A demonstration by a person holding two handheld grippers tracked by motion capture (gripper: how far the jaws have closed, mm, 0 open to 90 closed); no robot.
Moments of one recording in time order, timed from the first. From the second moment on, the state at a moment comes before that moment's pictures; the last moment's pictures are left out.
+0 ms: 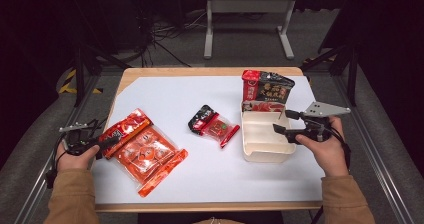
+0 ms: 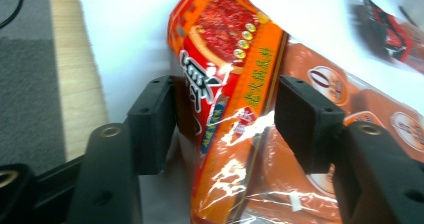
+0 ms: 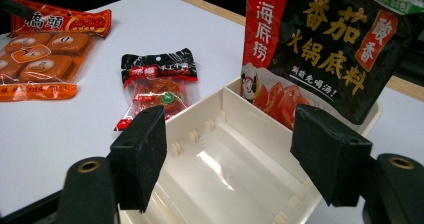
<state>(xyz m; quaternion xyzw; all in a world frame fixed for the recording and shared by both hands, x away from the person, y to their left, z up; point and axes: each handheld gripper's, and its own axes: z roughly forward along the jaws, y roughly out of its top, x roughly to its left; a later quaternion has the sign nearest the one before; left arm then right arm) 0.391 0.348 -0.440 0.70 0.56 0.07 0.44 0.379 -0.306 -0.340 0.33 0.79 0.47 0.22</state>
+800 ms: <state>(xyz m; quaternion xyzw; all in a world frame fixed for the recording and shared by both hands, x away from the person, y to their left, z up) 0.392 0.336 -0.449 0.70 0.54 0.08 0.45 0.375 -0.302 -0.338 0.30 0.81 0.45 0.20</state>
